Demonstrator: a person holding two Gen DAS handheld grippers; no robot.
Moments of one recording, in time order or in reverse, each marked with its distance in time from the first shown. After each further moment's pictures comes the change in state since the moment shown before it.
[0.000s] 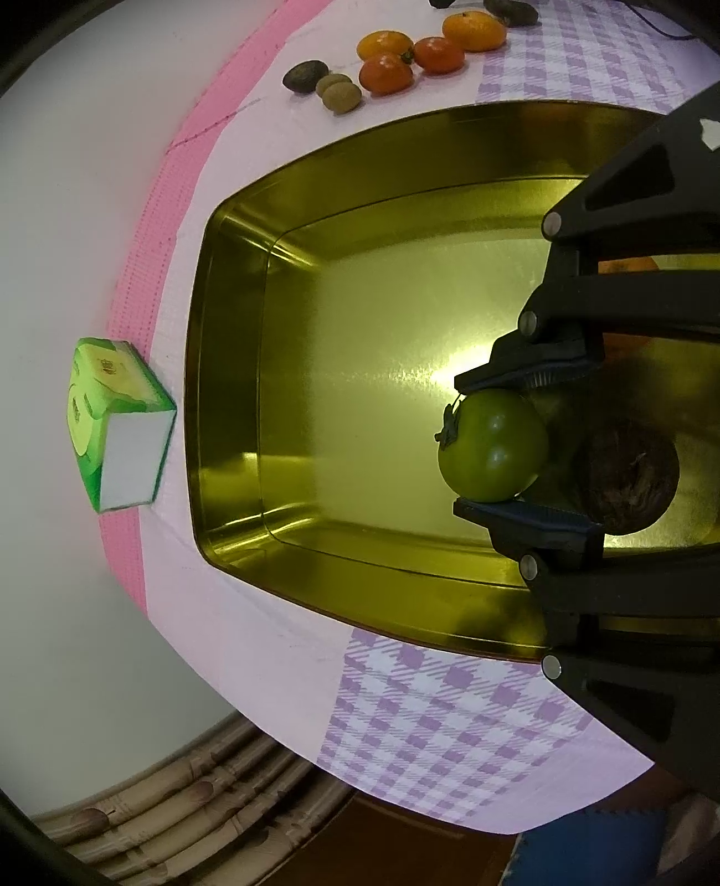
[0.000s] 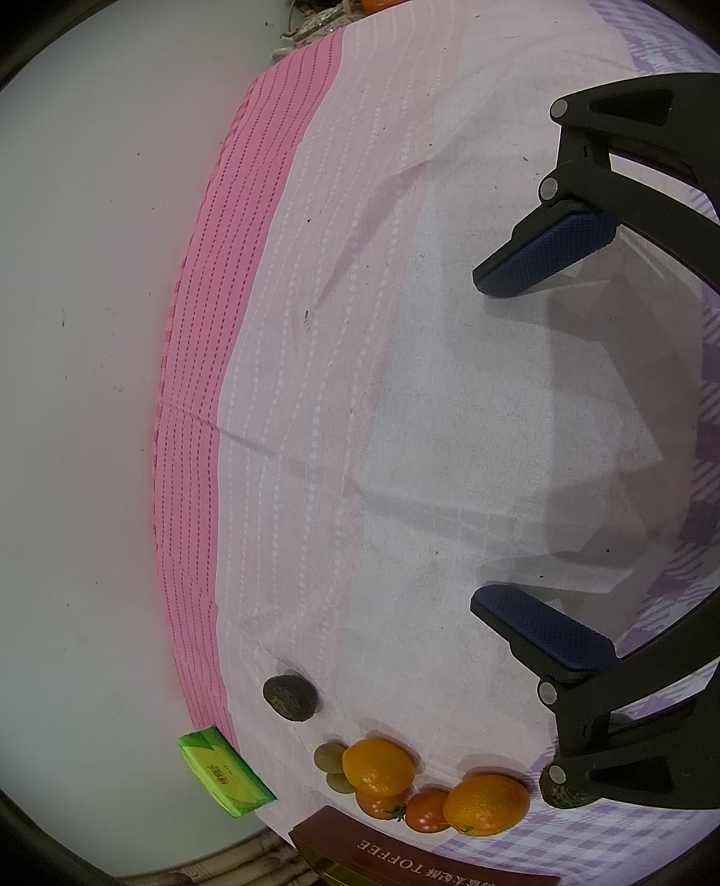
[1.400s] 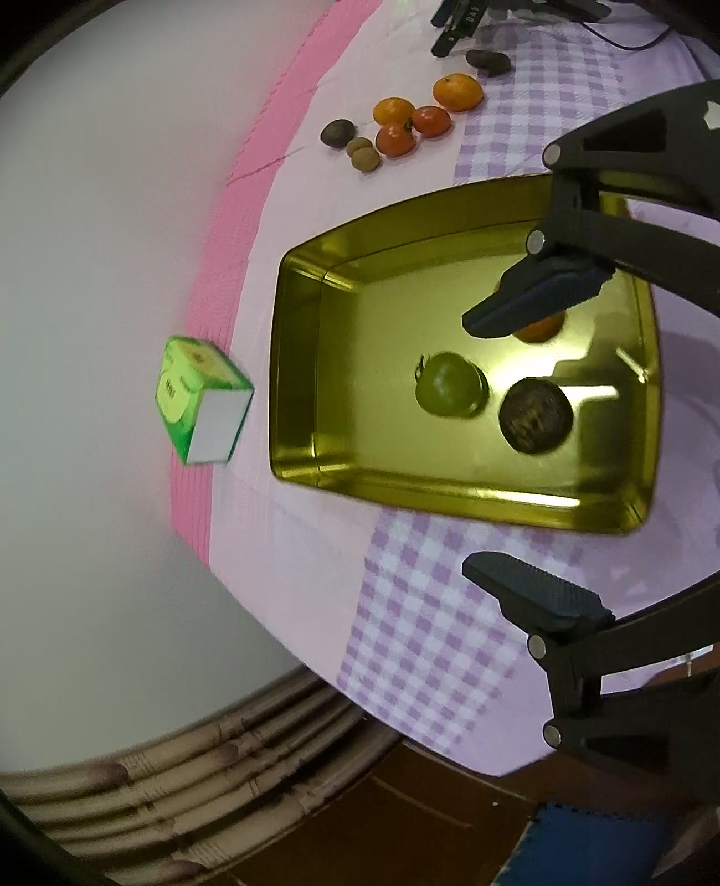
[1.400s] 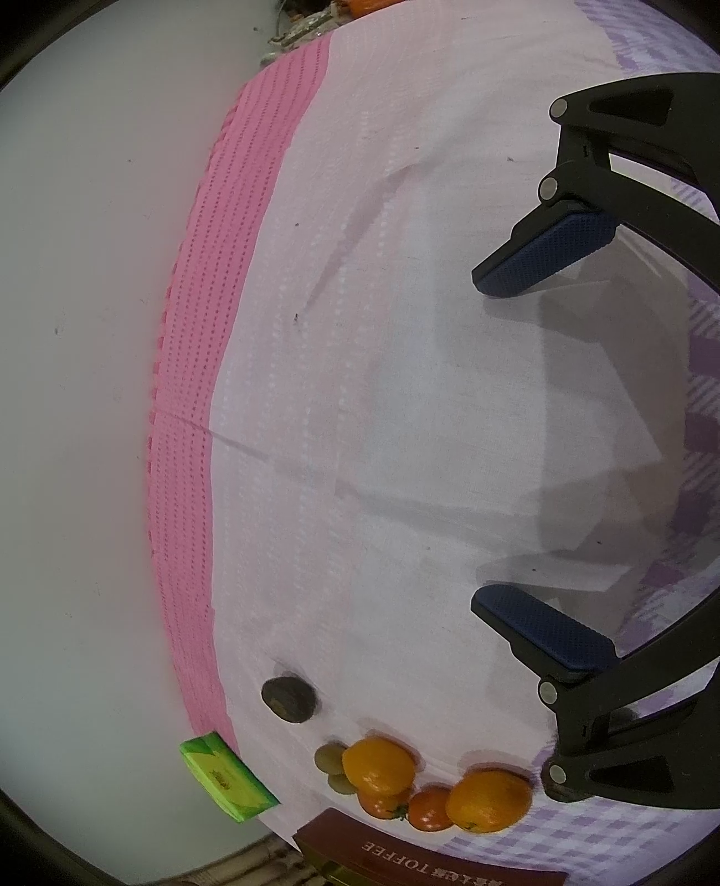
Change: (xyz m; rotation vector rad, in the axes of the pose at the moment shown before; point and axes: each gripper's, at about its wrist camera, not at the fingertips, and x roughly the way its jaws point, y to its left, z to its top) left arm -0.089 0.031 -0.032 -0.032 -0.158 -0.005; right arm -0.001 0.004 0.000 0.019 0.015 -0.019
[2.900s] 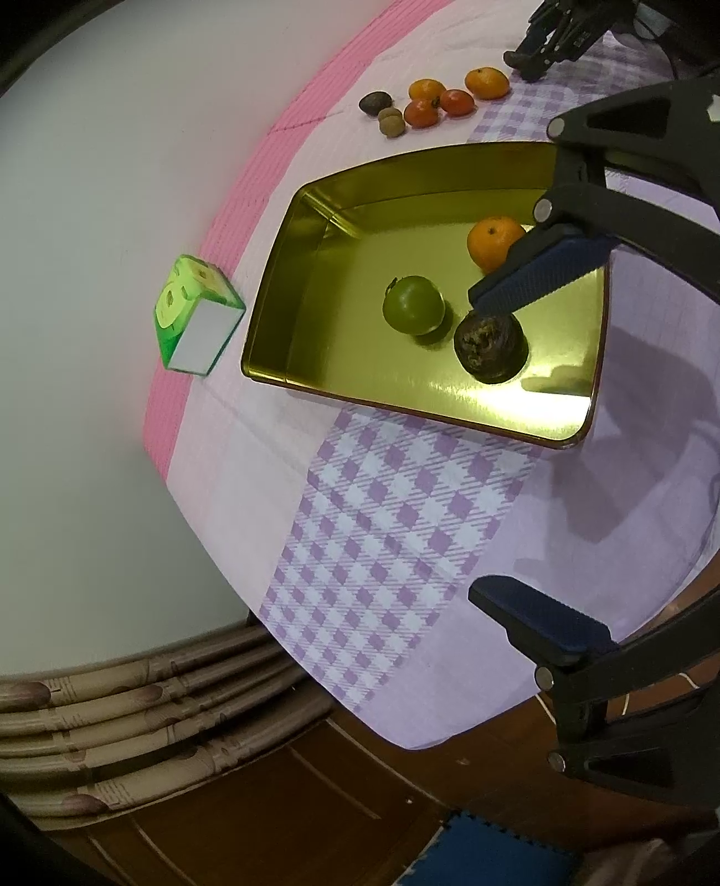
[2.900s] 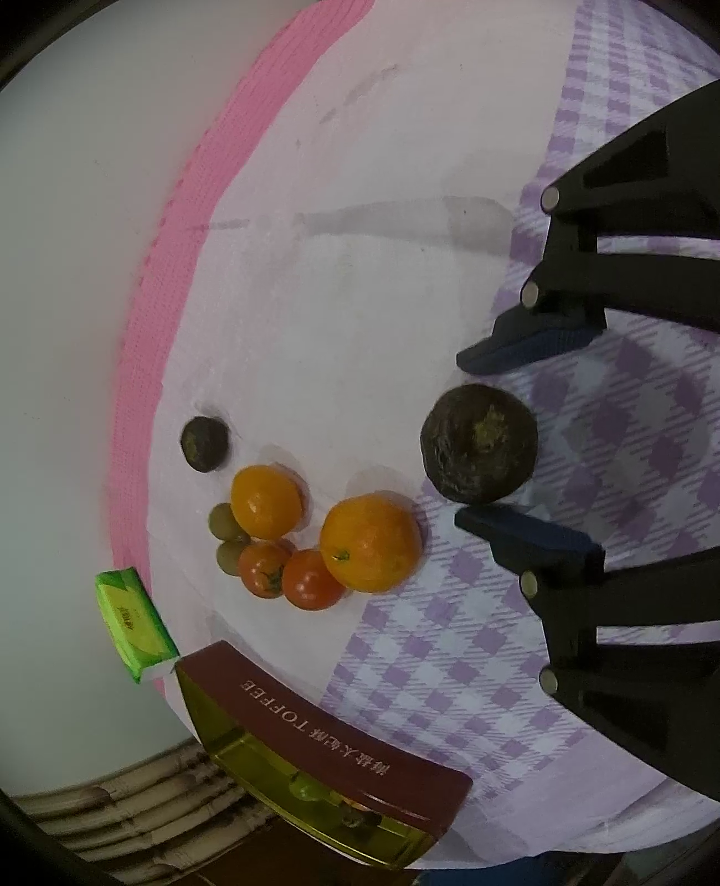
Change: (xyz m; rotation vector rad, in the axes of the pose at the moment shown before) left arm -0.008 0.046 -0.020 -0.190 0.051 0.027; right arm -0.046 0.110 -0.037 -0.188 0.078 0.153
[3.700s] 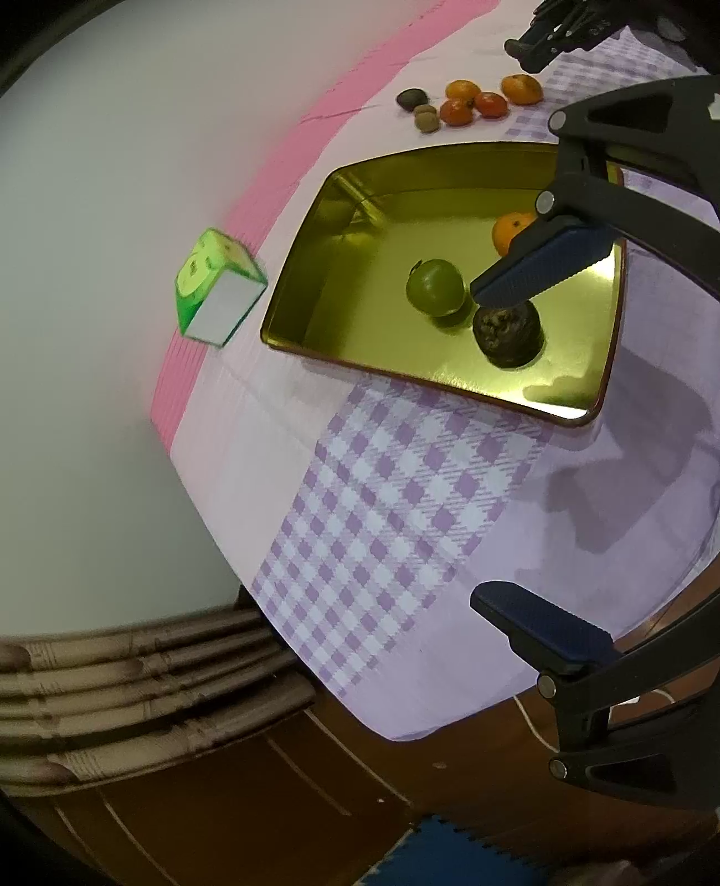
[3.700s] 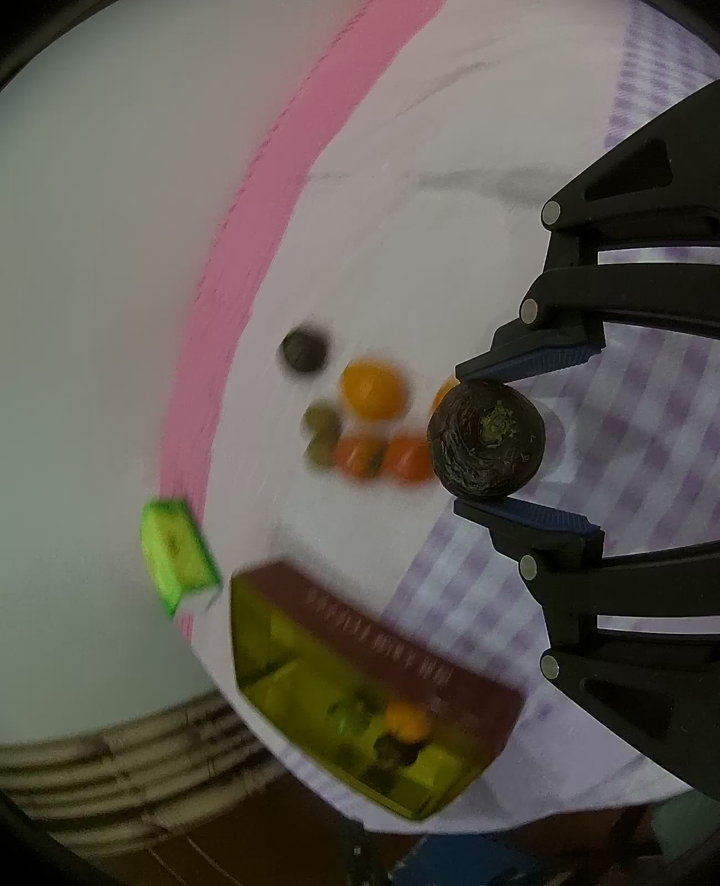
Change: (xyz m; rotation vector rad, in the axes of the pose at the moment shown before) left arm -0.001 0.019 0.004 -0.101 -0.010 0.001; right arm -0.038 0.056 0.039 -0.097 -0.098 0.077
